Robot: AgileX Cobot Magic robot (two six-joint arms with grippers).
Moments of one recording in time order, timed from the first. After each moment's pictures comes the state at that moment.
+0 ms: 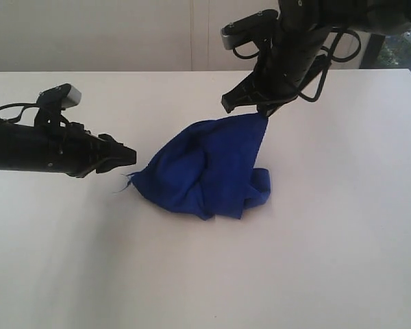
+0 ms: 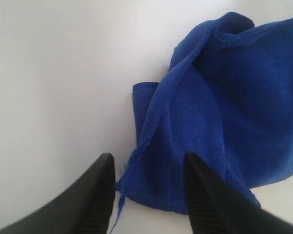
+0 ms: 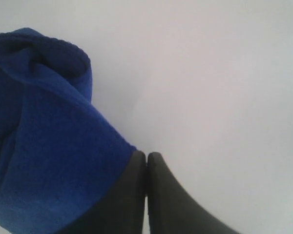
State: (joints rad) left arm -0.23 1.74 -0.80 -1.79 0.57 1.66; right arm 0.31 1.91 -1.60 -0.13 0.92 0.01
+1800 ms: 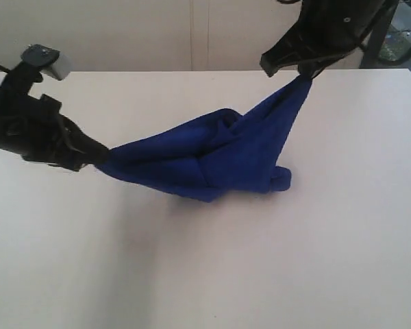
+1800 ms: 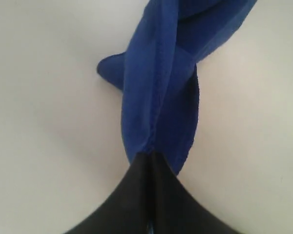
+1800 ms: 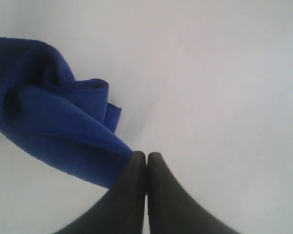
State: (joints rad) left arm -0.23 1.39 -0.87 -0.90 0.75 1.12; right arm 0.31 1.62 -1.57 -0.20 1.12 -0.05
